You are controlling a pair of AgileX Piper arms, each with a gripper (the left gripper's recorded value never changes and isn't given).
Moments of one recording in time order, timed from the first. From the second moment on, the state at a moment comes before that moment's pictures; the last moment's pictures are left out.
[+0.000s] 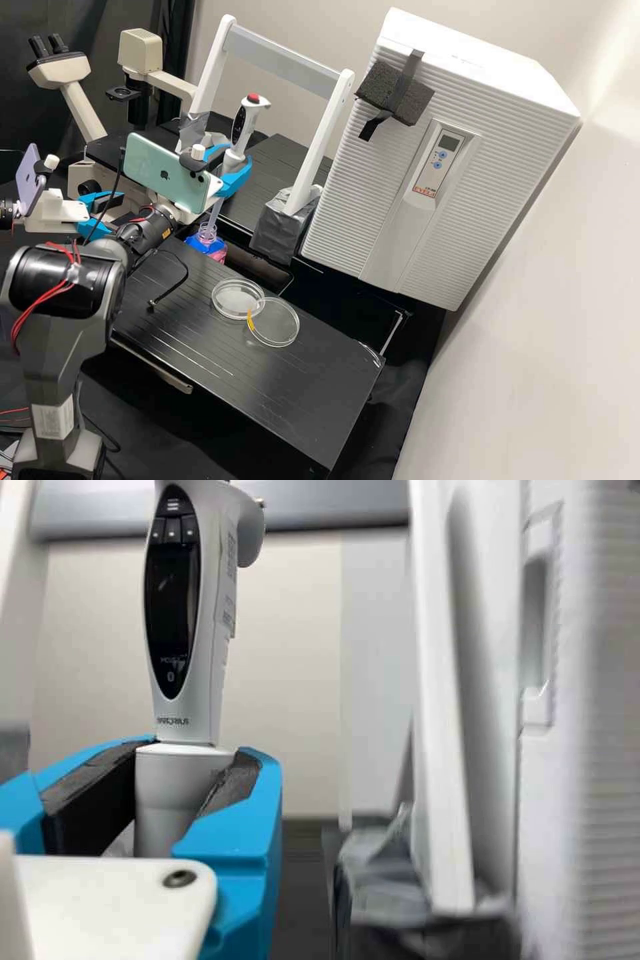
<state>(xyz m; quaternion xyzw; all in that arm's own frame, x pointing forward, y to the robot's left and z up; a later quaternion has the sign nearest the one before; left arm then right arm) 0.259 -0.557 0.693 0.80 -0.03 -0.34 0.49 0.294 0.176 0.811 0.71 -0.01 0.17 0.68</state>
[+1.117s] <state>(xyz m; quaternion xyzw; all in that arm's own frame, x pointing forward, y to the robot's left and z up) 0.217 -0.597 0.680 0.76 -0.09 -0.43 0.48 0.174 0.110 0.910 0.73 -0.09 0.25 0.63</state>
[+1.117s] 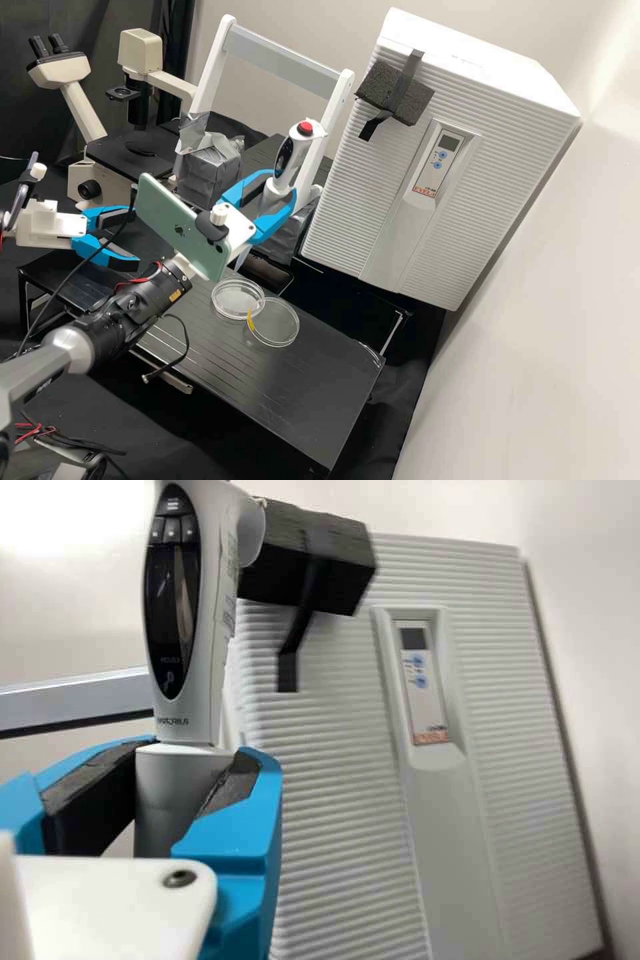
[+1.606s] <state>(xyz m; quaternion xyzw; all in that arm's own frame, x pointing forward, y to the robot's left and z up) 0.211 -0.604 0.675 0.75 -0.10 -0.44 0.48 0.162 0.104 0.916 0.72 -0.10 0.26 0.64</state>
